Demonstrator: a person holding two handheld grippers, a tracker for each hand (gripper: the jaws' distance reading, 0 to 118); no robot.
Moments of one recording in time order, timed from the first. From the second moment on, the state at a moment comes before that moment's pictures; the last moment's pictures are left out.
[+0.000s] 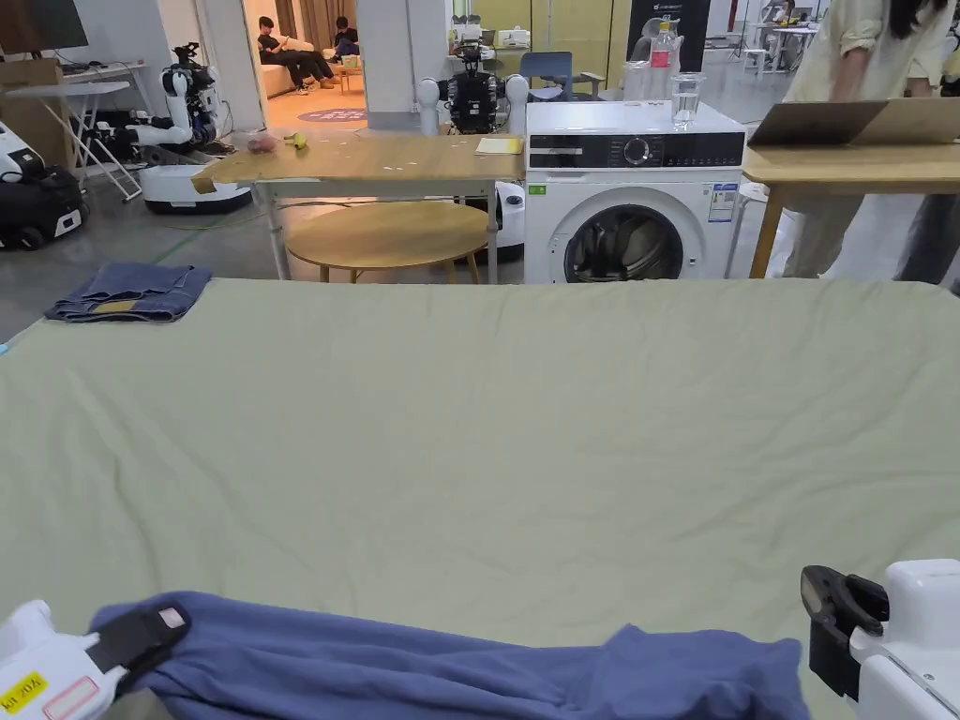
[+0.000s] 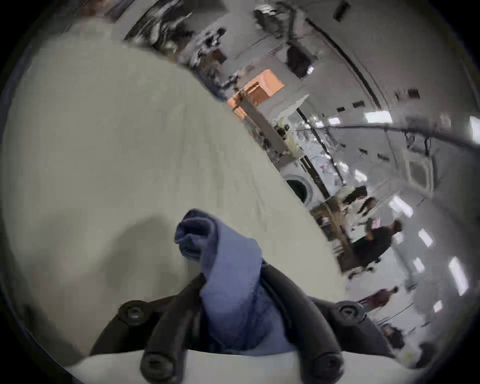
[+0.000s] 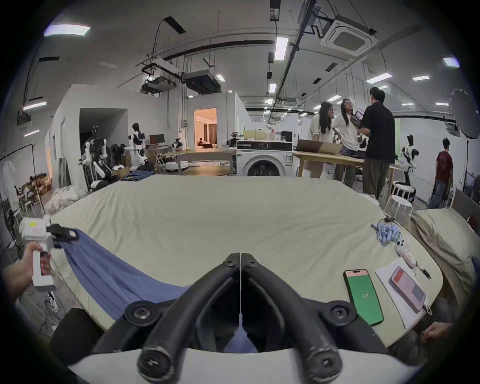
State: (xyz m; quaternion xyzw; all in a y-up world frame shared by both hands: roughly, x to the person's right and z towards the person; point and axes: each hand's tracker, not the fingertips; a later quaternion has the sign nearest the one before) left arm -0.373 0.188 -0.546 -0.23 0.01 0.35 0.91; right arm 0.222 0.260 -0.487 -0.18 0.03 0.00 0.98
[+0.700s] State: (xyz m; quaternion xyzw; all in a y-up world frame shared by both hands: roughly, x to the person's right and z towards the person) left arm -0.136 0.236 -0.541 -0.26 -0.19 0.05 0.95; right arm 0.204 0.249 -0.479 -0.19 0.07 0.00 0.98
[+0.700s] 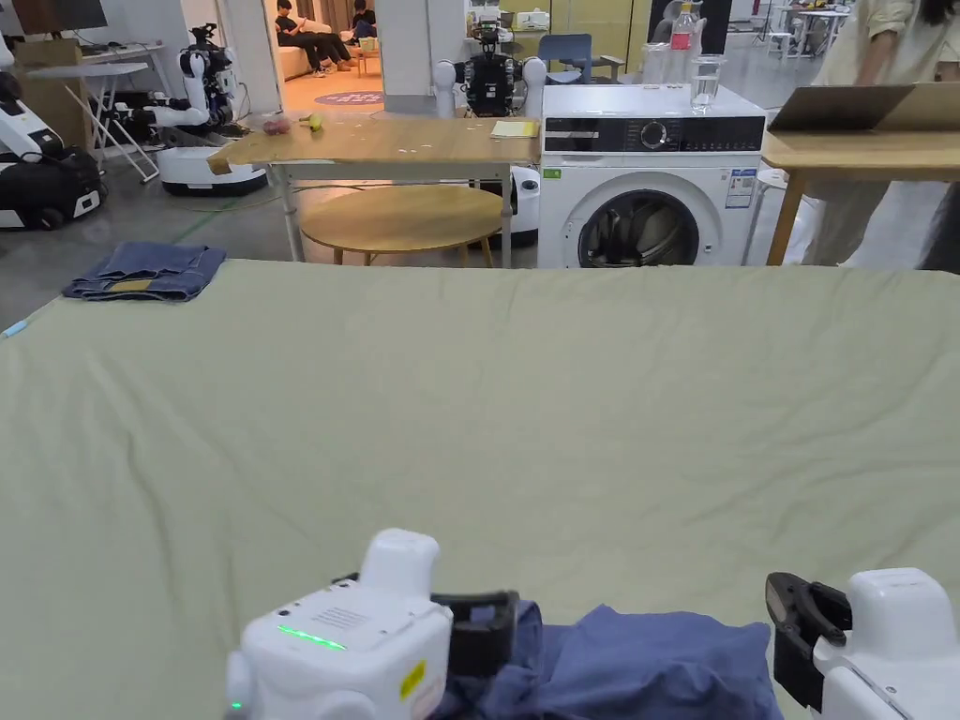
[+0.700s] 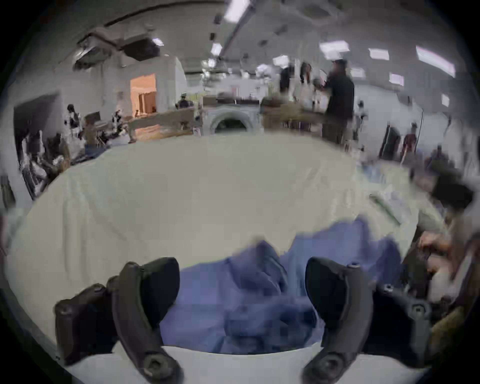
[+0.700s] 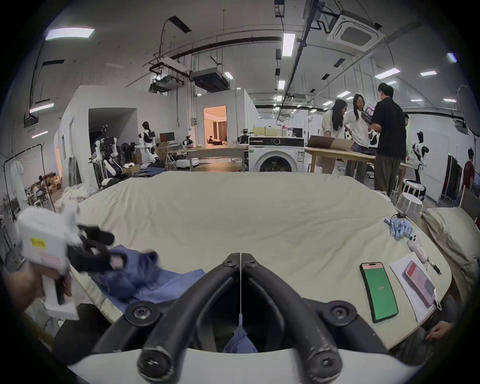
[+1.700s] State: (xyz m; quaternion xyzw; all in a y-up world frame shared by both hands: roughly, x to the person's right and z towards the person) left arm -0.259 0.198 -0.530 -0.32 -0.09 0.28 0.90; right arm 0.196 0.238 -0.481 -0.20 0.08 -0.02 0.98
